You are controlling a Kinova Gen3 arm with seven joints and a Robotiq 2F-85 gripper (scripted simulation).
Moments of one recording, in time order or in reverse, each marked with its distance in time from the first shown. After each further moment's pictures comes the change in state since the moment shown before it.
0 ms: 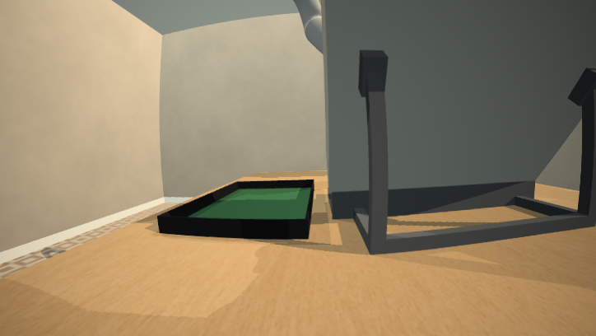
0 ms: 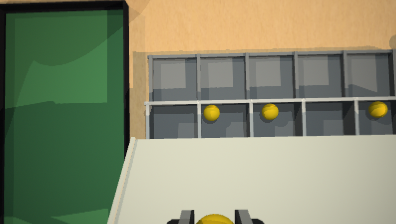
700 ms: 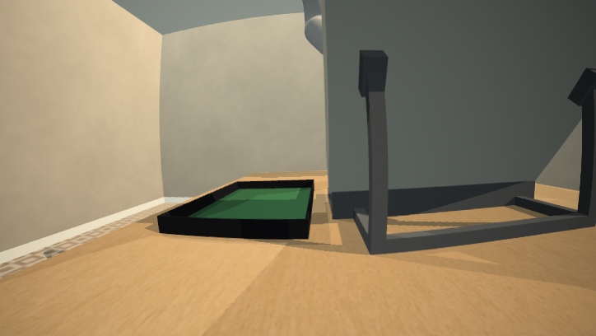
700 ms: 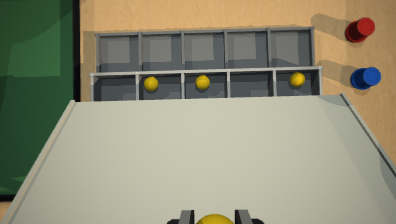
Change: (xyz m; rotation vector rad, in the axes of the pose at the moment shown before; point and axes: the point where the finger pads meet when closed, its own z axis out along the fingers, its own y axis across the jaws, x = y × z) arm -0.053 0.099 -0.055 -0.008 -0.006 0.007
